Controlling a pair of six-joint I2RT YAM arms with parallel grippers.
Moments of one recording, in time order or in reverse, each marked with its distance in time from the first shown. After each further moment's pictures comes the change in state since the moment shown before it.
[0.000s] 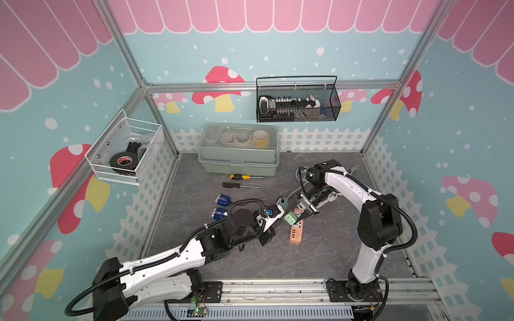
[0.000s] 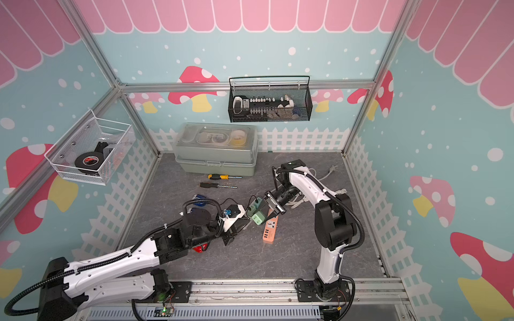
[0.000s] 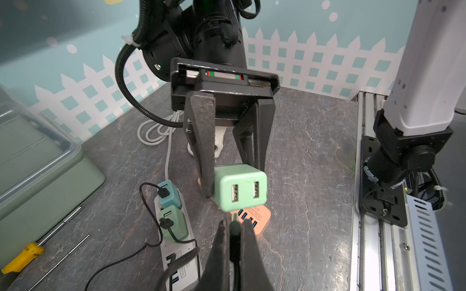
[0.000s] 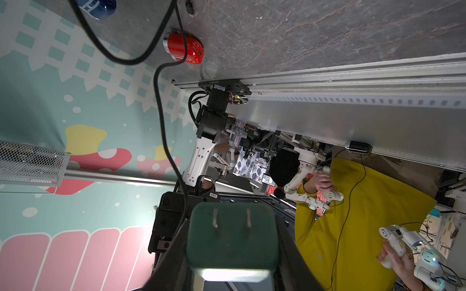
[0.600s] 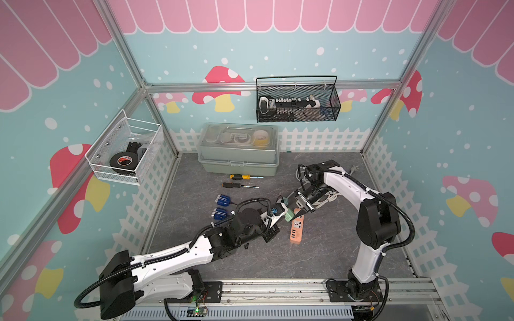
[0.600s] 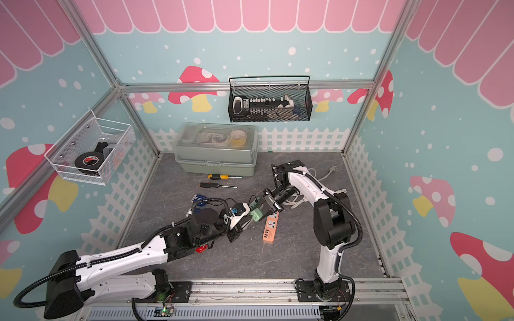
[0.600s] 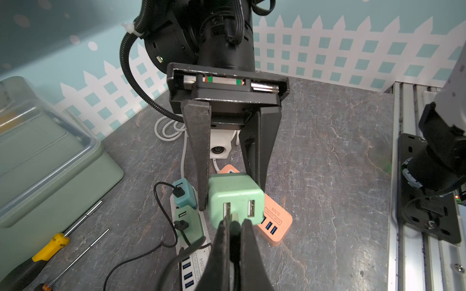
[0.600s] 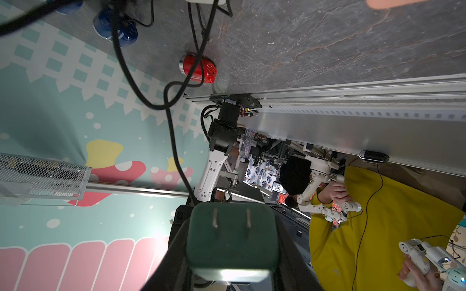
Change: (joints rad) left arm -0.002 0.085 0.011 0.057 -0.086 0.035; right arm 0.002 0.016 0.000 0.120 0.002 0.119
